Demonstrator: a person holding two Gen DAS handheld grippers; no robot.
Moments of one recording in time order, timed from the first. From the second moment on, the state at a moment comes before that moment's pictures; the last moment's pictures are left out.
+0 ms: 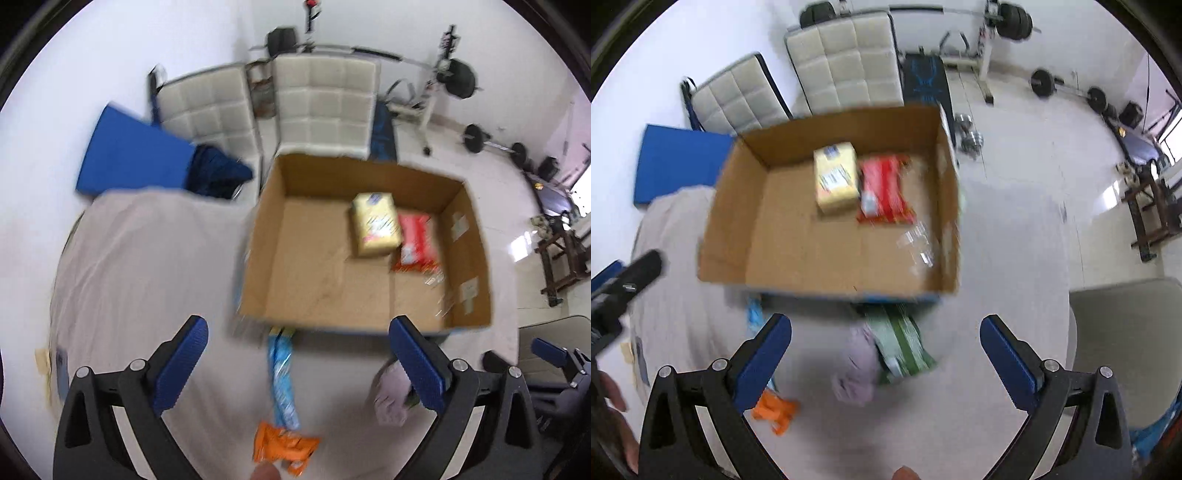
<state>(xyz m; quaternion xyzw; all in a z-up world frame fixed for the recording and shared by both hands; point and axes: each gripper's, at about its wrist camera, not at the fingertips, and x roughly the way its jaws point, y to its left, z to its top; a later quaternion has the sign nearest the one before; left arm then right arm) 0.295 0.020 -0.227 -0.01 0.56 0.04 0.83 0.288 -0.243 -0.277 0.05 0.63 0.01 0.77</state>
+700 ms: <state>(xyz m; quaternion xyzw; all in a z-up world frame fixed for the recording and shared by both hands) 0.278 0.042 -0.459 -0.01 0.74 0.04 0.67 0.277 -0.250 -0.446 0.10 0.72 0.00 0.69</state>
